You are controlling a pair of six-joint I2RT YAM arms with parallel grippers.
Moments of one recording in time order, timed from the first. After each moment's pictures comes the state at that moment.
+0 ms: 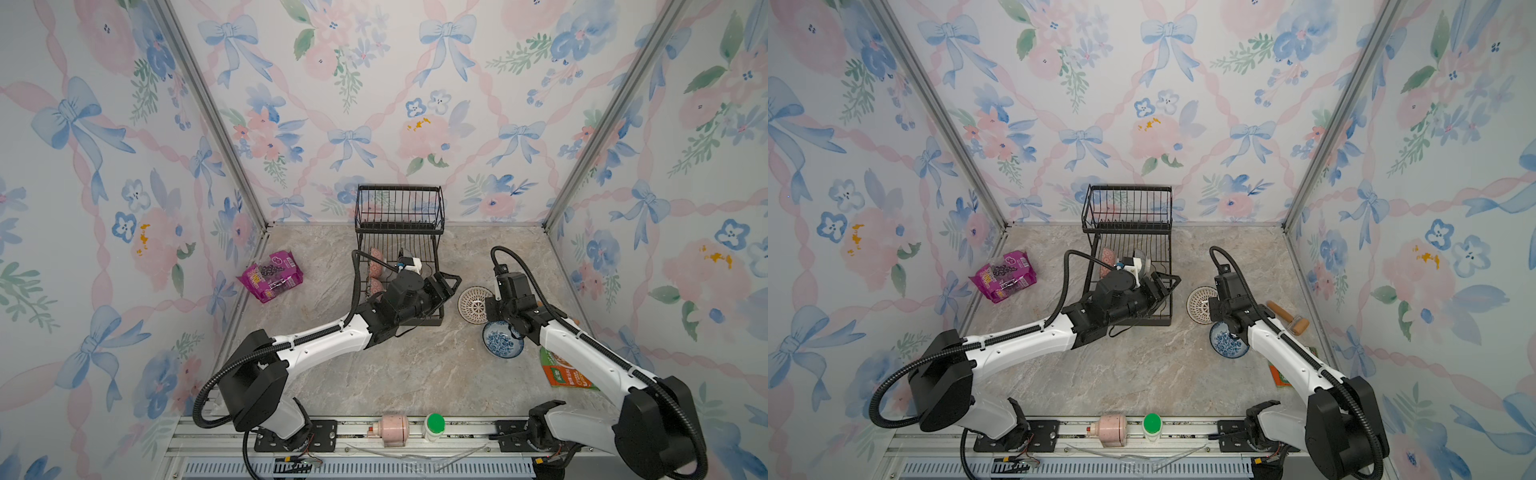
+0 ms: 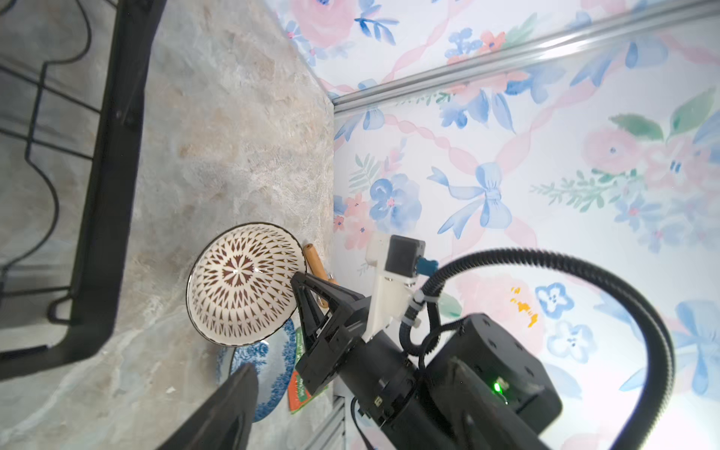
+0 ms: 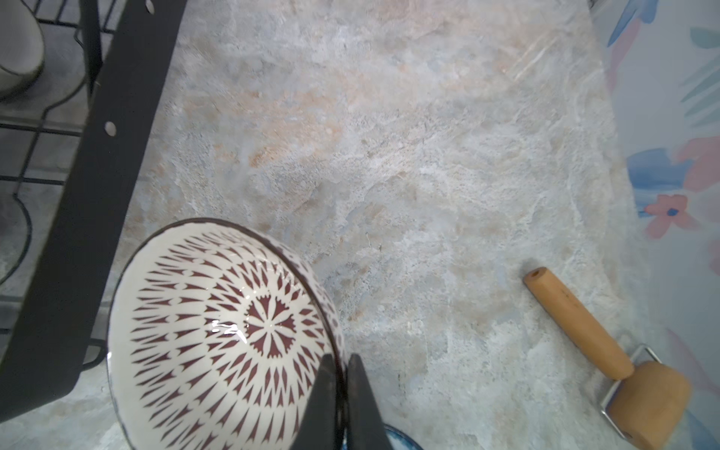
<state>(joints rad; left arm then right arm) -0.92 1.55 1.05 0.21 0.02 -1.40 0.35 1.21 0.76 -0.38 0.29 0.12</state>
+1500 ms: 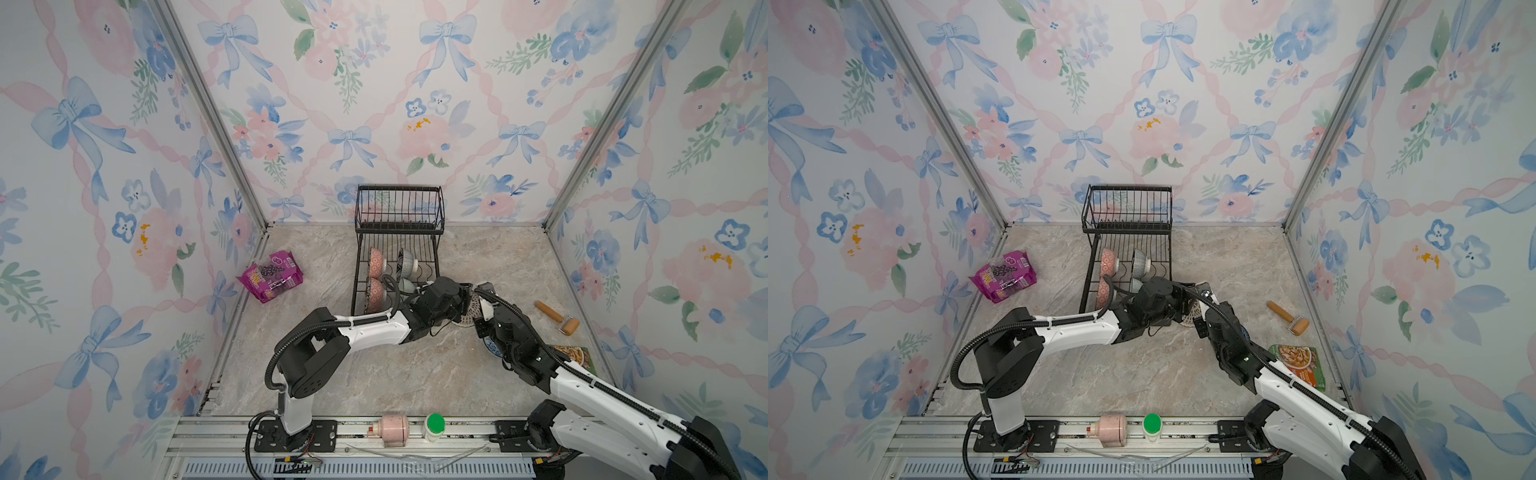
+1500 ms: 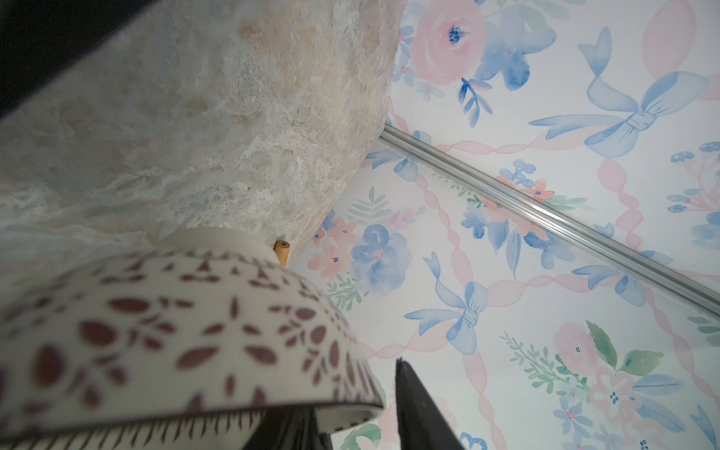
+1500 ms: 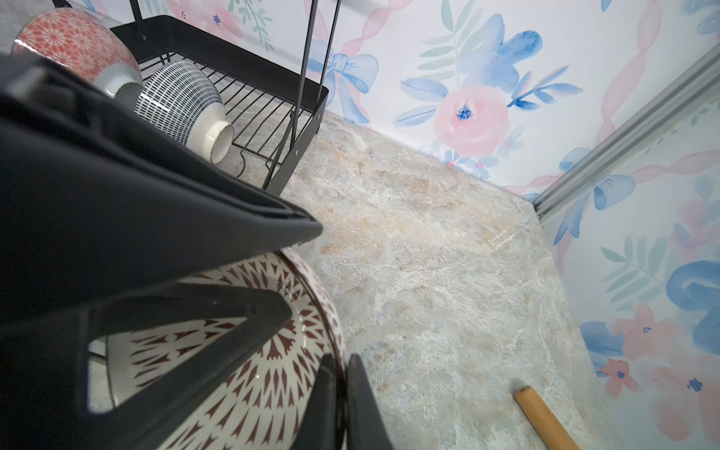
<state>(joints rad) -0.99 1.86 1.24 0.29 -0.13 -2.02 0.66 0.92 0.47 0.01 0.49 -0.09</state>
